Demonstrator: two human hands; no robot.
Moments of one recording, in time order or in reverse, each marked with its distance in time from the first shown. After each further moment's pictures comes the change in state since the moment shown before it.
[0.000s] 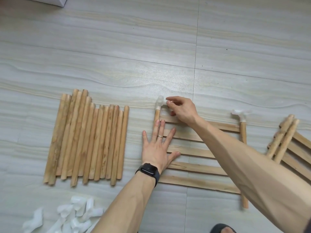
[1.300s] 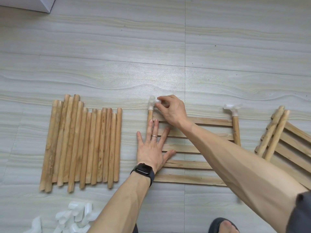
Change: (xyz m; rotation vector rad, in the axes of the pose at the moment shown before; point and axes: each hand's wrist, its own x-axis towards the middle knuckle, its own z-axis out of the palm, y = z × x) left_hand 0.000 -0.001 -0.001 -0.003 0.004 0.004; right_hand -0.012 -0.003 0.011 -0.284 0.103 -0.178
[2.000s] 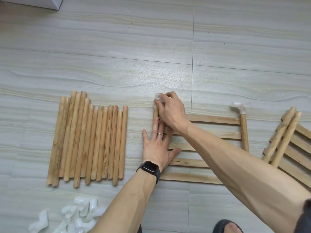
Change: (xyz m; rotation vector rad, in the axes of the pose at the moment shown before) left_hand 0.003 0.002 0.000 0.015 0.001 -0.022; right_hand -0.004 -0.023 0.021 -0.205 0.026 -0.075
